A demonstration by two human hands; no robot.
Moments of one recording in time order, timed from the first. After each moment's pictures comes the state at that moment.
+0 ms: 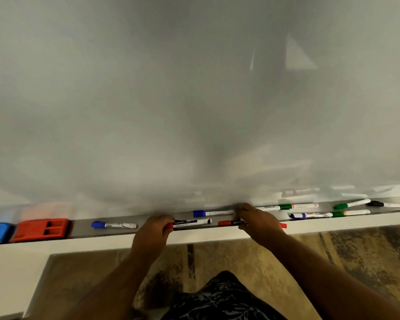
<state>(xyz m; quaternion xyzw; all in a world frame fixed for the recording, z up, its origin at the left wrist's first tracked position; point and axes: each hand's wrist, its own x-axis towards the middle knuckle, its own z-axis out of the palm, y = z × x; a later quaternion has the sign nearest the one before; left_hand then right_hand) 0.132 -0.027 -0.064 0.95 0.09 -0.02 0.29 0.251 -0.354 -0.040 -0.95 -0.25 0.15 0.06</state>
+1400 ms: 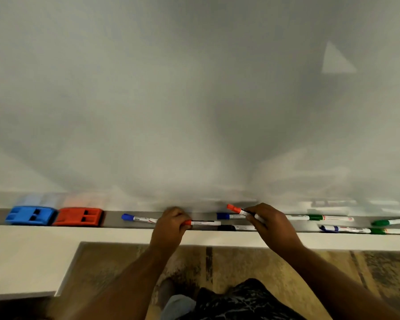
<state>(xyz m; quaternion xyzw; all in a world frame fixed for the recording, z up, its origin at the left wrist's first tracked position) 0.132 -0.004 -0.063 0.96 0.05 0.05 0.26 0.232 -0.318 -0.009 -0.90 -0.26 0.05 0.34</state>
